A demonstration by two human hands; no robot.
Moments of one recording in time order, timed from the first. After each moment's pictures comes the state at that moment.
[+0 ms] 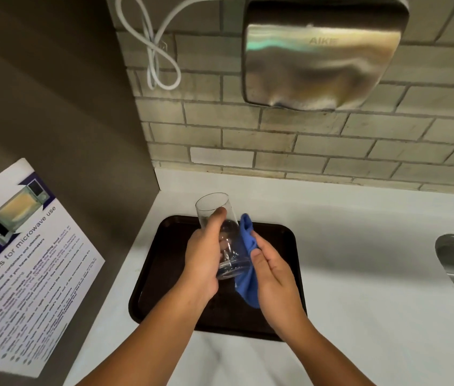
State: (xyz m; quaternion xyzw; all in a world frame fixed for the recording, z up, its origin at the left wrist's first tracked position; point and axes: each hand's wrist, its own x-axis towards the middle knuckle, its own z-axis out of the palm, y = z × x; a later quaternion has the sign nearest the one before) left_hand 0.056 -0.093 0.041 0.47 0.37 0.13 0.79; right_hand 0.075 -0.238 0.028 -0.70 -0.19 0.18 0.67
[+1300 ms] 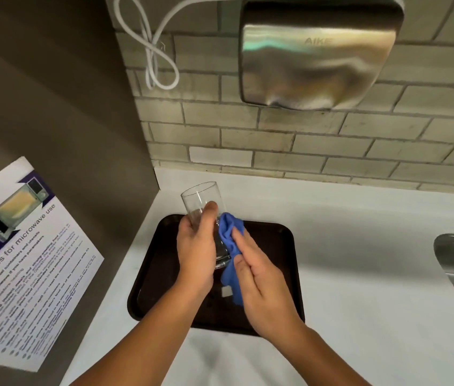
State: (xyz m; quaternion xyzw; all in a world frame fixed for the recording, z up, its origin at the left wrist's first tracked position) left_hand 0.053 -0.095 0.042 0.48 0.34 0.28 0.76; right_hand 0.062 -0.238 0.033 -0.72 -0.28 0.16 0.61
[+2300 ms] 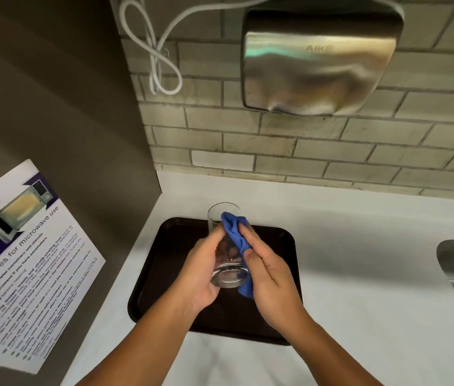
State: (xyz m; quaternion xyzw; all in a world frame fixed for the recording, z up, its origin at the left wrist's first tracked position) left_hand 0.040 -0.098 0.047 0.43 0.30 0.07 0.85; right_hand 0.082 -0.239 0.039 -0.70 -0.23 0.18 0.65
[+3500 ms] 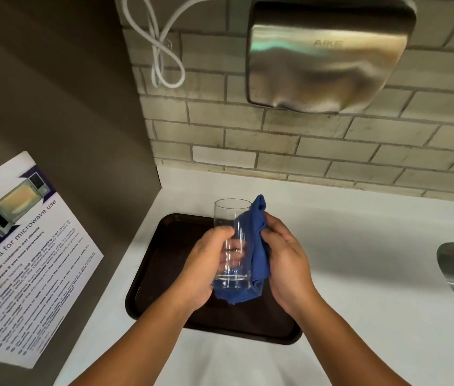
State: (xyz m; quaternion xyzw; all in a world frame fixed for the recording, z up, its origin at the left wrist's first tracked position) left_hand 0.039 -0.097 0.038 0.51 0.29 0.08 0.81; right_hand 0.125 -0.229 0.034 -0.58 -0.05 0.25 0.78
